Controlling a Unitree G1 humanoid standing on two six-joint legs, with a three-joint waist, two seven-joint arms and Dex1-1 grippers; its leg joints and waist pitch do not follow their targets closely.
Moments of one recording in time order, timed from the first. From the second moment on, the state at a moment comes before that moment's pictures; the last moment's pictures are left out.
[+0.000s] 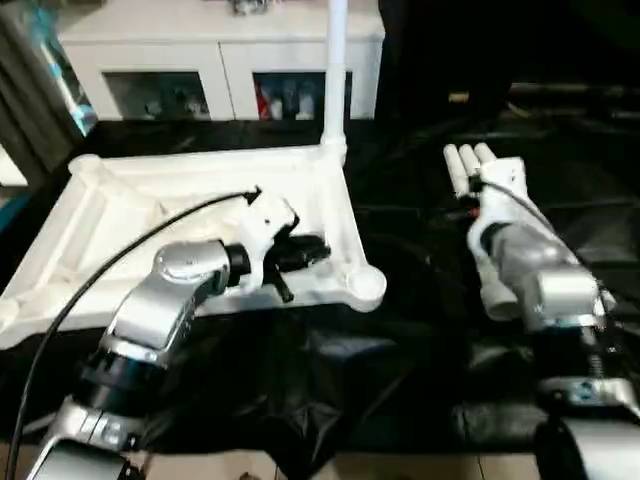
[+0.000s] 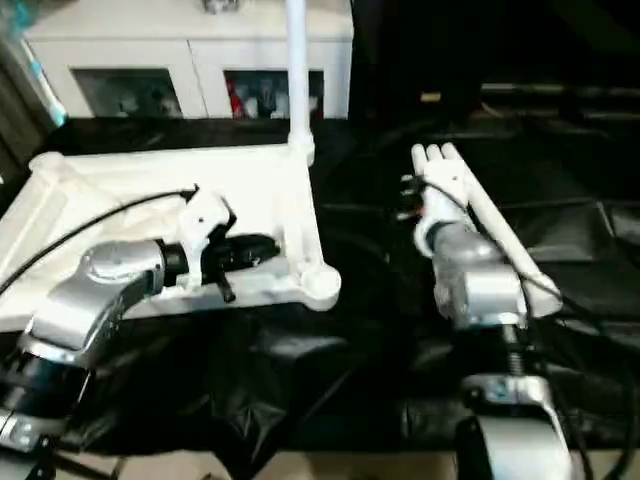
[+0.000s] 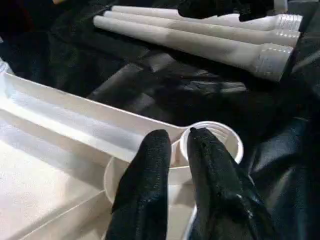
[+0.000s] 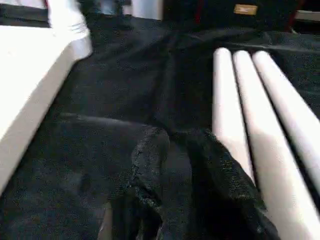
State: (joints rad) left arm -0.50 0.38 -0.20 0.05 -0.19 0.51 -0.83; right arm -0.62 -0.28 -0.12 0.31 0.07 0.65 0.18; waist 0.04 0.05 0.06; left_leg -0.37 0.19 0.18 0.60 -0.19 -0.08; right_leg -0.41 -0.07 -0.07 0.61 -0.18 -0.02
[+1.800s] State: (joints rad) left arm -0.49 0.48 -0.28 -0.21 -0.30 0.76 -0.92; right arm -0.76 -0.36 -0.11 0.65 0.05 0.94 0.18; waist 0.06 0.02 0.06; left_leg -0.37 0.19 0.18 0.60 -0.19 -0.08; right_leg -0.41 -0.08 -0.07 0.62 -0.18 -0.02
